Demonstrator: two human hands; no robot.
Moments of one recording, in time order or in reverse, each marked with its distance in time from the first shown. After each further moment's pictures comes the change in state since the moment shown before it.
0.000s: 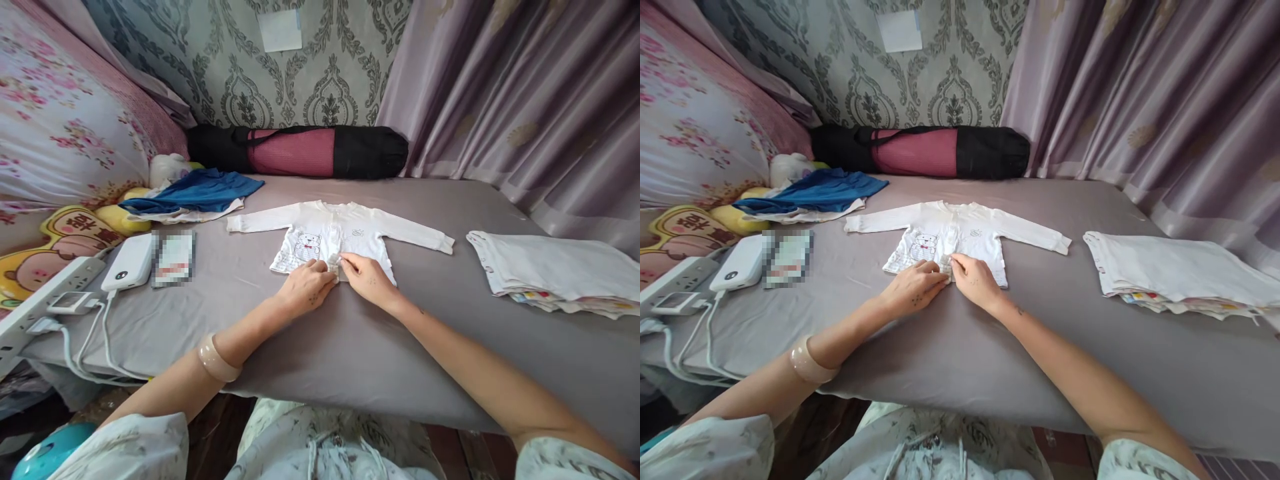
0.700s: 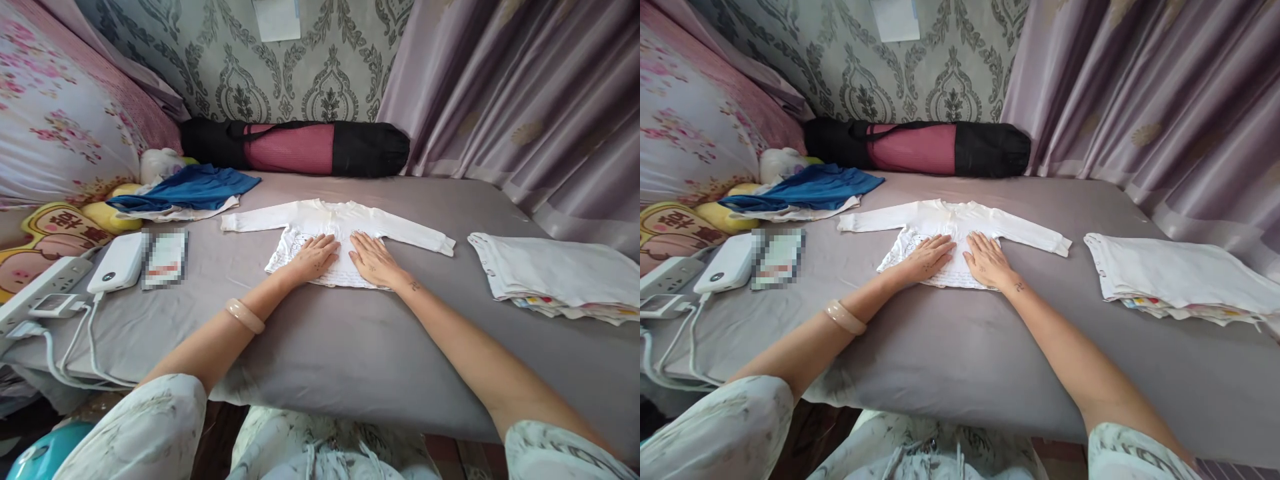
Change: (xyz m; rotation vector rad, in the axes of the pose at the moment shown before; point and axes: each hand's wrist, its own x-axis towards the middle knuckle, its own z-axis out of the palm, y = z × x) left_hand 0.070 -0.045 0.037 -0.141 0.002 -0.059; right_hand 0.039 0.063 -0.014 -0.639 -0.204 -0.032
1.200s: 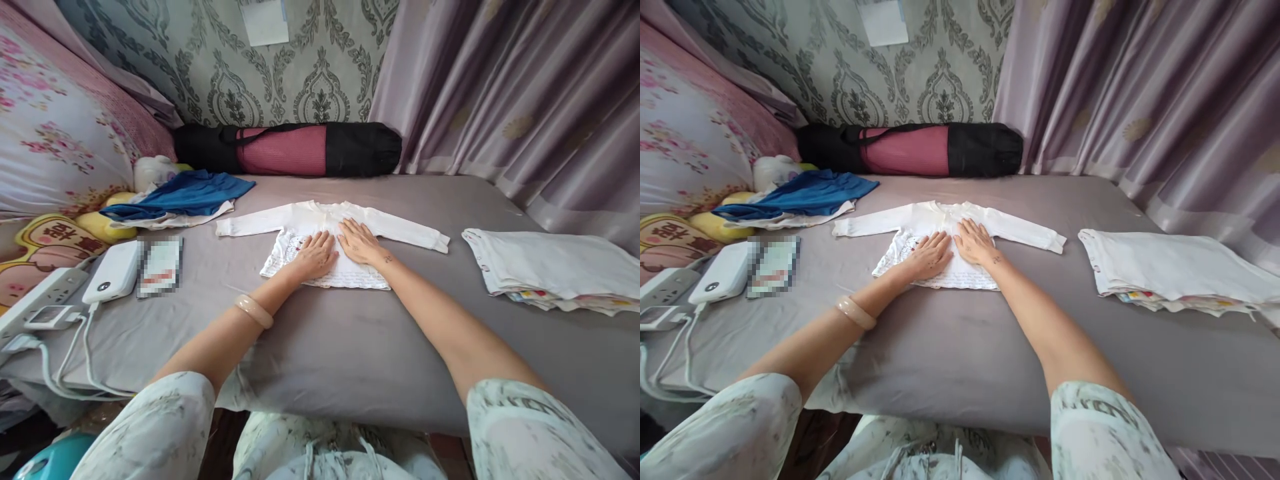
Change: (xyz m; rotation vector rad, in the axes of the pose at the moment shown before) left_hand 0.015 0.021 -0.007 0.095 -0.097 -0.160; right_hand 0.047 -0.001 -0.012 -0.003 0.004 0.036
